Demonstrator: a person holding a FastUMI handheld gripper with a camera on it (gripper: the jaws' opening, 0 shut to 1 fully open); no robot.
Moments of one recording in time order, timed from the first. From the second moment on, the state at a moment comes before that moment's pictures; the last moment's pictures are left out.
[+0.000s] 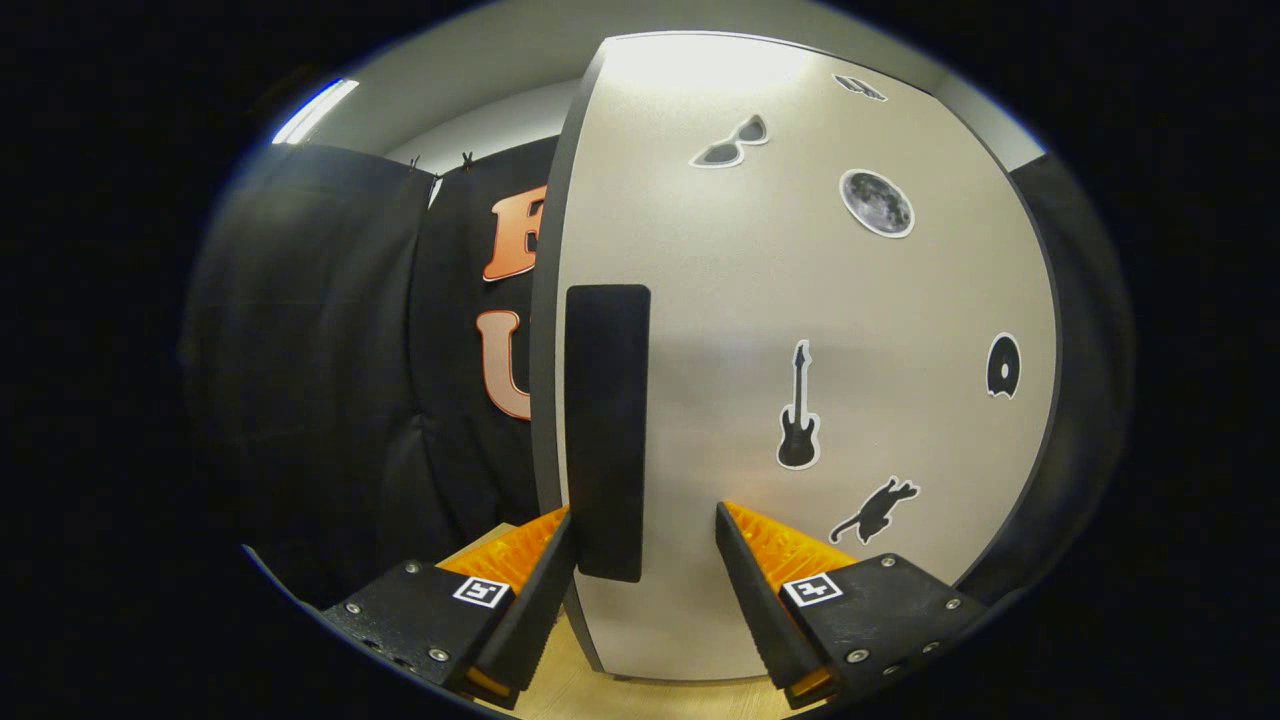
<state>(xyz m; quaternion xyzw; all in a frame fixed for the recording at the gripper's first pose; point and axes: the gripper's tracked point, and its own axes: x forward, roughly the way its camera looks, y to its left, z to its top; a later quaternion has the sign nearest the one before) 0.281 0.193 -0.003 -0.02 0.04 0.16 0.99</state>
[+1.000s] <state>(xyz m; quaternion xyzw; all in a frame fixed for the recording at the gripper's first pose) 0.147 0.118 0.038 -0.01 0.01 0.09 1.00</state>
